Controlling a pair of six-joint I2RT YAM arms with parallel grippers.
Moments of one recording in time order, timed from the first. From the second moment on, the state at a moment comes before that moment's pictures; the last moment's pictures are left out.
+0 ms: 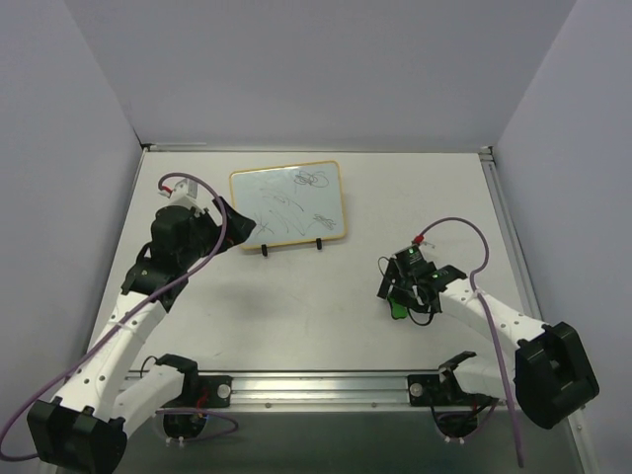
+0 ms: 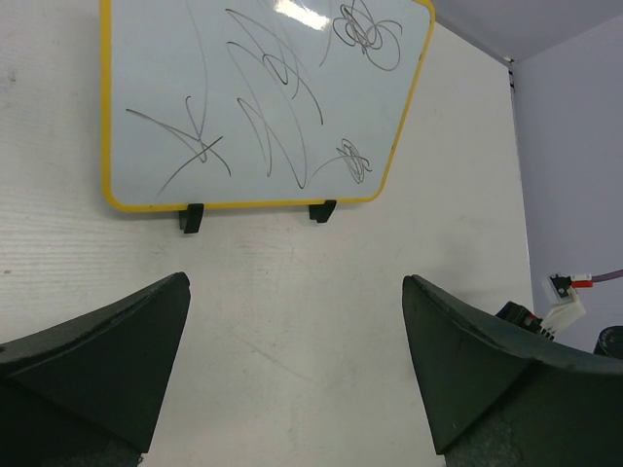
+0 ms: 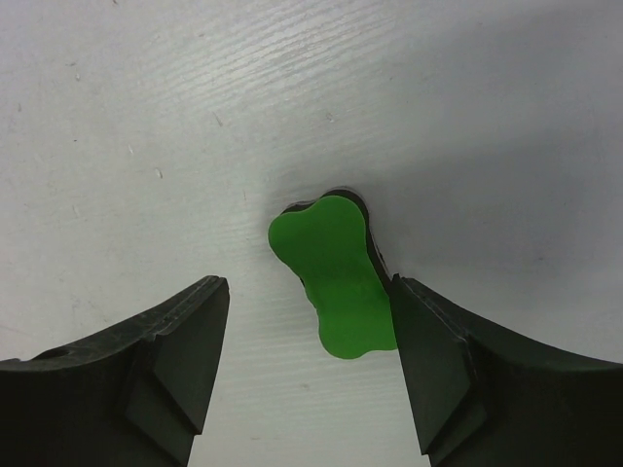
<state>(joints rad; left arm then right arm) -0.29 0.93 0.84 -0.32 0.08 -0.70 0.49 1.18 0.57 -0.52 0.18 0.80</state>
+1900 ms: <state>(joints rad) -0.04 1.34 0.80 0.07 0.18 -0.75 0.53 1.46 0.88 -0.20 0.22 0.60</state>
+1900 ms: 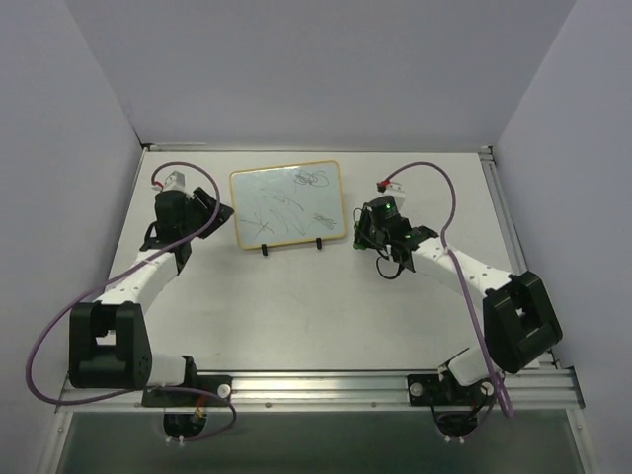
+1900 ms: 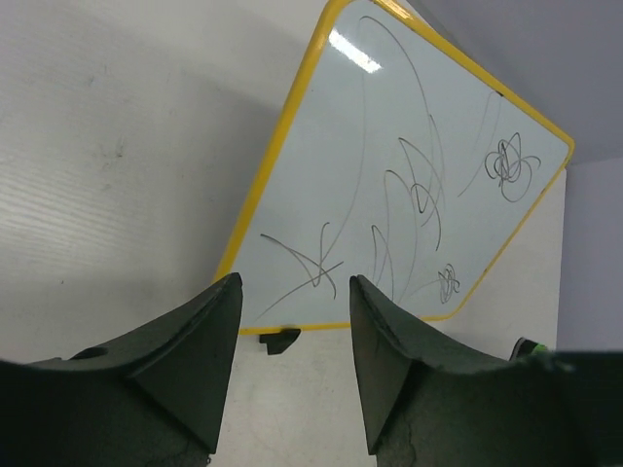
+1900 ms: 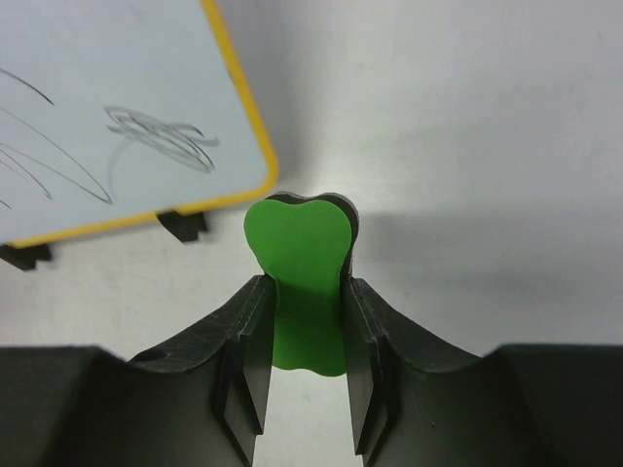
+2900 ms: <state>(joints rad) 0.03 1.87 0.82 0.77 0.58 -0.77 0.64 1.96 1.32 0.16 0.42 0.33</state>
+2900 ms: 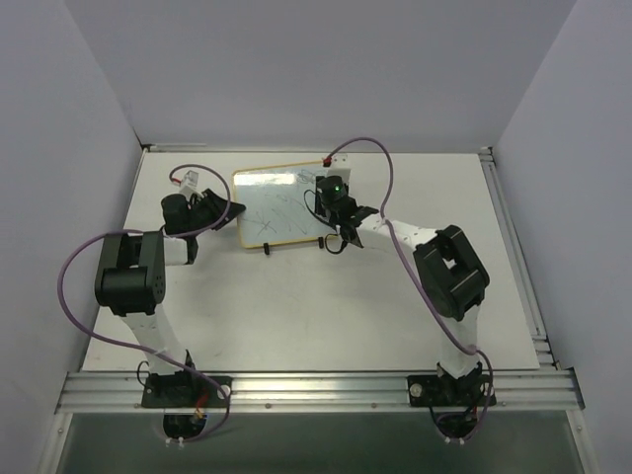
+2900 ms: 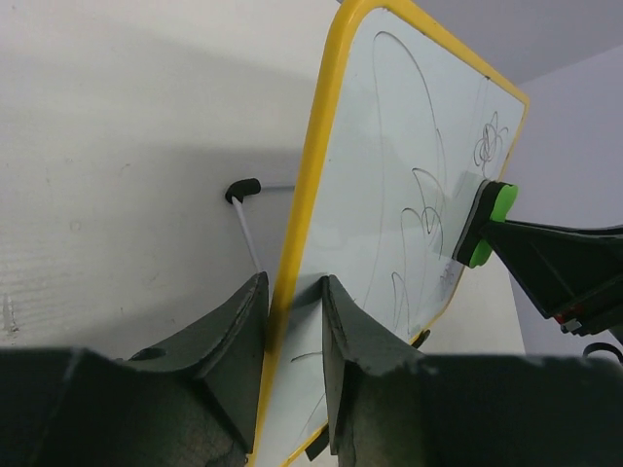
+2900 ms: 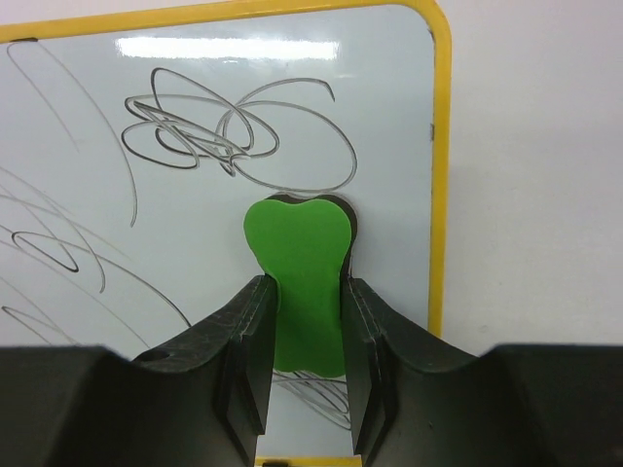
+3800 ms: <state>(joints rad) 0.05 1.91 0.80 0.90 0.64 -0.75 0.91 2.22 1.63 0.15 0.57 0.32</state>
